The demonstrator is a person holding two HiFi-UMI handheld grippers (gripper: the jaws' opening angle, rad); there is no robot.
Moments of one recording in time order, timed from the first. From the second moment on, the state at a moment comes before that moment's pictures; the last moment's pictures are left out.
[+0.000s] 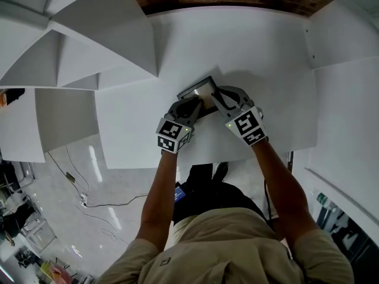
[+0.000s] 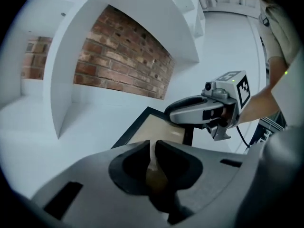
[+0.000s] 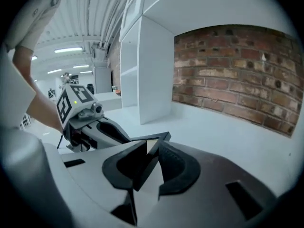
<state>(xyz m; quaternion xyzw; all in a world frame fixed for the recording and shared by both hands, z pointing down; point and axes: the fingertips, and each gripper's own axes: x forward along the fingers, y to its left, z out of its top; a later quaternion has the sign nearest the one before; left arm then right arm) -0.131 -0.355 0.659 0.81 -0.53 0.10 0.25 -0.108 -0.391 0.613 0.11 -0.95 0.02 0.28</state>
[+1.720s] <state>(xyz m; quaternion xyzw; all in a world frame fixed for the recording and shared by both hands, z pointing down) -0.108 -0.368 0.602 0.84 -0.51 0.08 0.17 -0.084 -0.363 0.581 0.02 -0.94 -0.12 0.31</state>
